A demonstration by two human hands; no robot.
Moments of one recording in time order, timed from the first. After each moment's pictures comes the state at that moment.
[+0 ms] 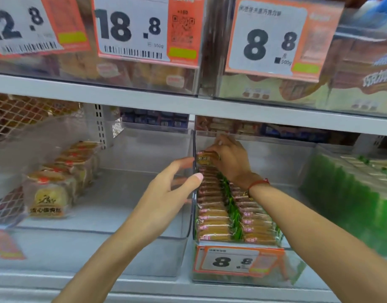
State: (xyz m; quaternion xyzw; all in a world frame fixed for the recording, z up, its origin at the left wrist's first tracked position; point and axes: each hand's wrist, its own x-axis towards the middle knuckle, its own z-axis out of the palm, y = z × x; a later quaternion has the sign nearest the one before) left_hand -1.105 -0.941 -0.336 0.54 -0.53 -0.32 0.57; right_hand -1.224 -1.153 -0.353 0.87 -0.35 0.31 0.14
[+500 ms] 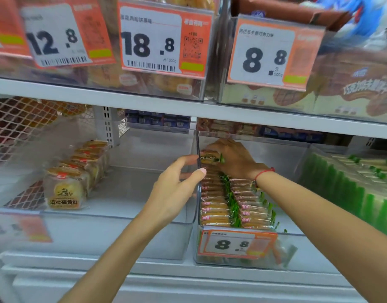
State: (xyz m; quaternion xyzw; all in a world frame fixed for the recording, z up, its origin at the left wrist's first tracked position) left_hand -1.106 -0.938 -0.334 0.57 -0.55 -0.26 0.55; right_hand -1.234 -1.131 -0.326 0.92 -0.37 0.14 0.07
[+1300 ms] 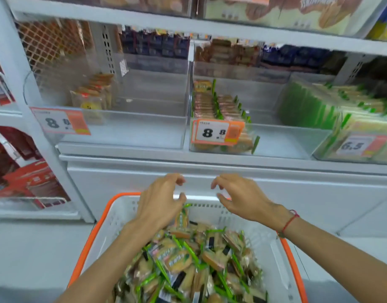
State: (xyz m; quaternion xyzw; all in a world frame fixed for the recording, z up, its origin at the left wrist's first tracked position) left_hand -1.159 -0.769 -0.454 0.74 -0.61 -0.09 0.27; right_hand -1.359 -0.867 -0.451 0.94 -0.31 0.12 -0.01
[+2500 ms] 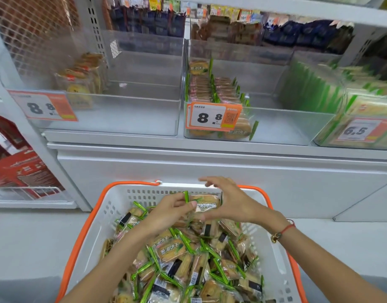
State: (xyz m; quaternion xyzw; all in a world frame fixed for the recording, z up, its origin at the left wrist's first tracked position) left_hand -1.180 -0.764 -0.501 0.61 -0.48 -0.53 0.36; right_hand -1.358 -0.844 -0.473 0.84 -0.39 0.08 -0.36
